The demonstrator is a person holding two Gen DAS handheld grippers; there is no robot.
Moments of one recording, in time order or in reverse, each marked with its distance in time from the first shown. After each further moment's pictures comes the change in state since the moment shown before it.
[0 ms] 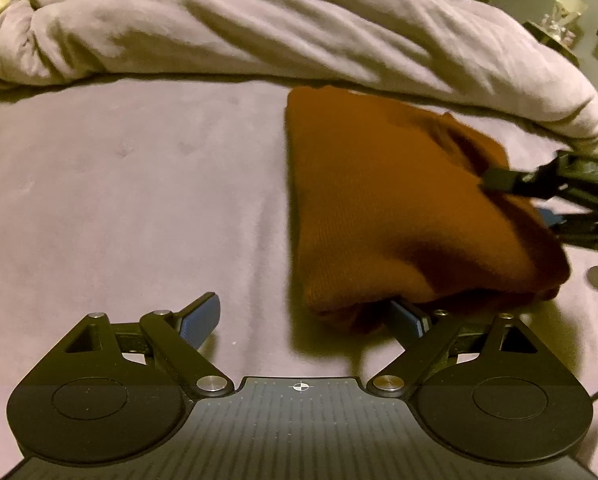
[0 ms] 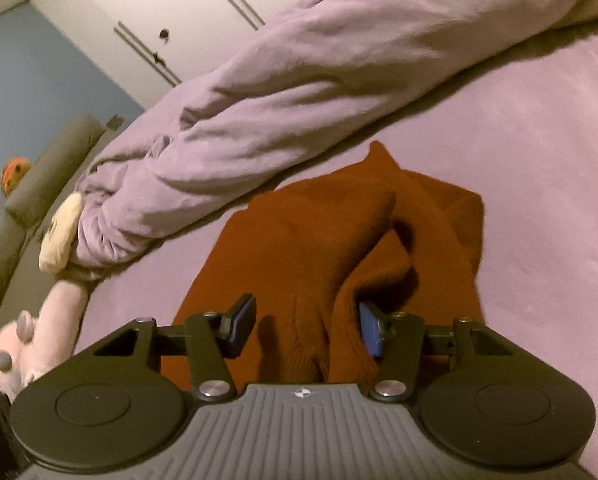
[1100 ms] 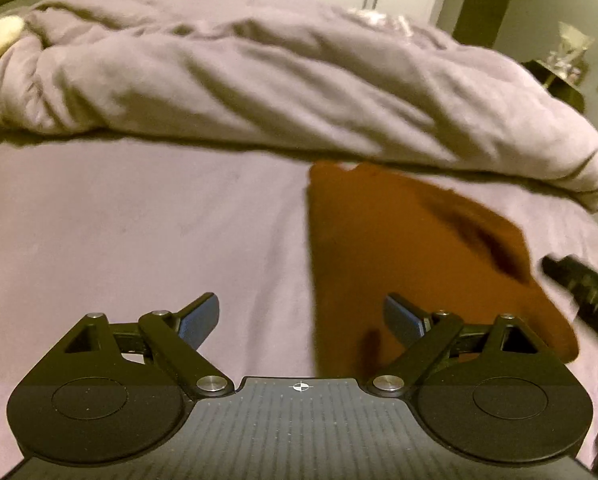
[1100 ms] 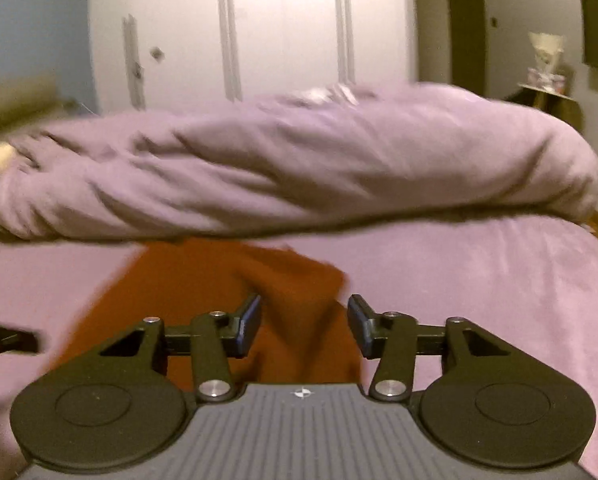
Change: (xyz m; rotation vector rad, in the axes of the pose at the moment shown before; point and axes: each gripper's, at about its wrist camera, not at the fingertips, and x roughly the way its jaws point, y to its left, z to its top) left arm -0.003 -0.017 0.047 -0.021 -0.123 0.026; right arm -0.051 0.035 -0.029 -0.440 -0.355 -0.301
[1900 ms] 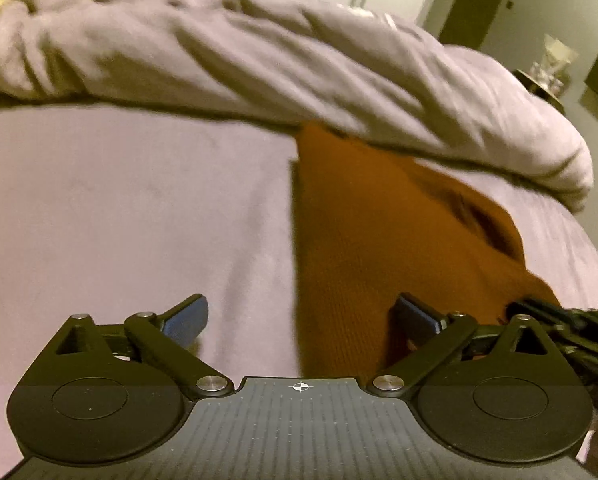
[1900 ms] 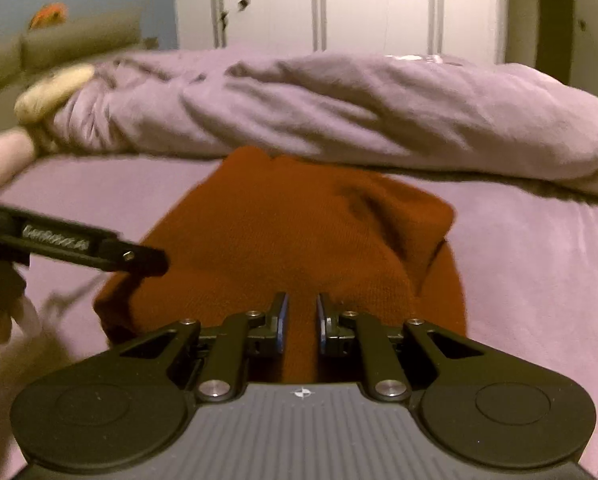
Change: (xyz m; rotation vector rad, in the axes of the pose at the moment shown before) left arm 0.015 0.017 -0.026 -0.046 -0.019 -0.082; right arm 0.003 0.019 -0.037 -0.088 0.134 0.113
